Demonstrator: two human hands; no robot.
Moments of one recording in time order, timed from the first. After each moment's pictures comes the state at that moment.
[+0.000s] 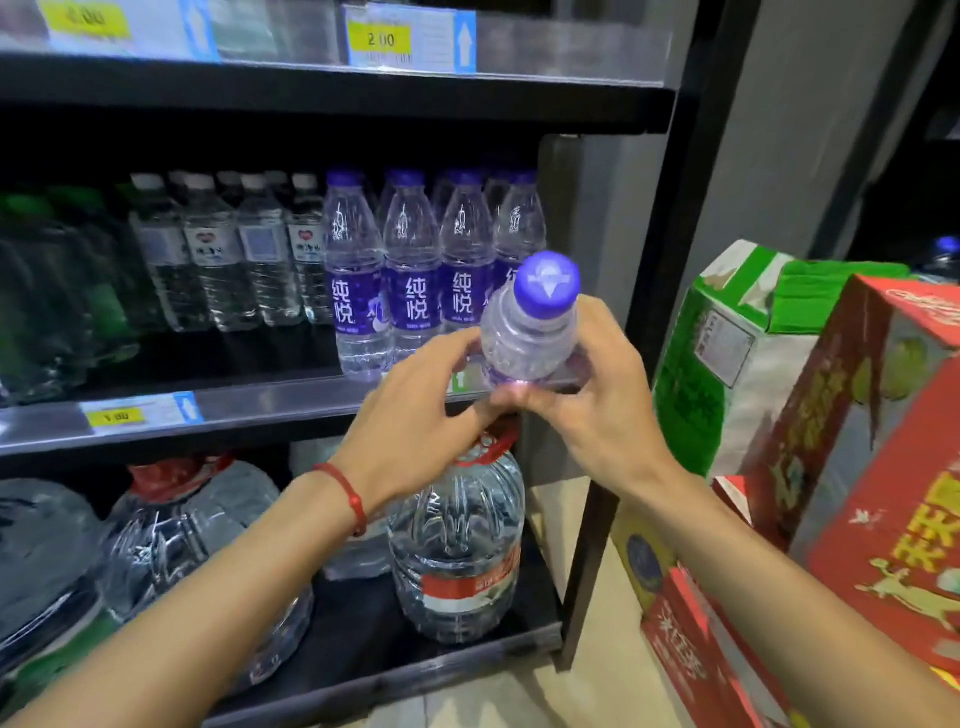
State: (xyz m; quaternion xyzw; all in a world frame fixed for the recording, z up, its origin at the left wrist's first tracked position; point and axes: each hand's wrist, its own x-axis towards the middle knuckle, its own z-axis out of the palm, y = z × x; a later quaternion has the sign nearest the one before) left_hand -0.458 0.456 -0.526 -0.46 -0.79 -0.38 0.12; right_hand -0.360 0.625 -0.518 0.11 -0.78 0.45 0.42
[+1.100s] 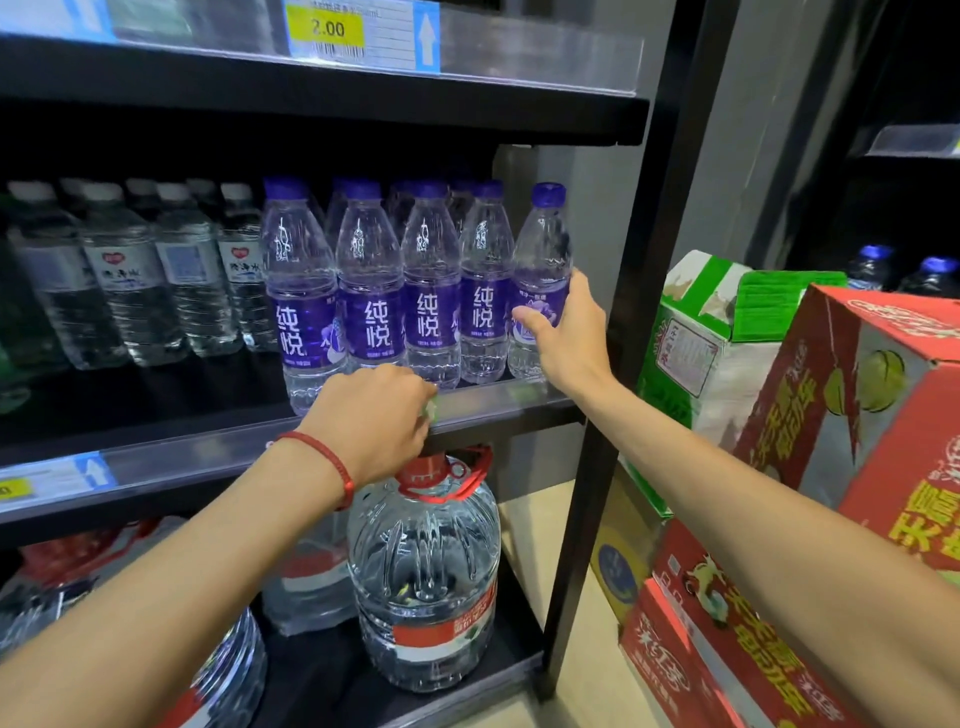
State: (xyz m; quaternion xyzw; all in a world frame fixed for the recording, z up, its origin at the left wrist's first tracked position) left_hand -0.515 0.480 -0.506 -0.43 -0.89 0.04 0.17; right_hand -0.478 0.709 -0.512 -0.16 -0.78 0.42 0.43
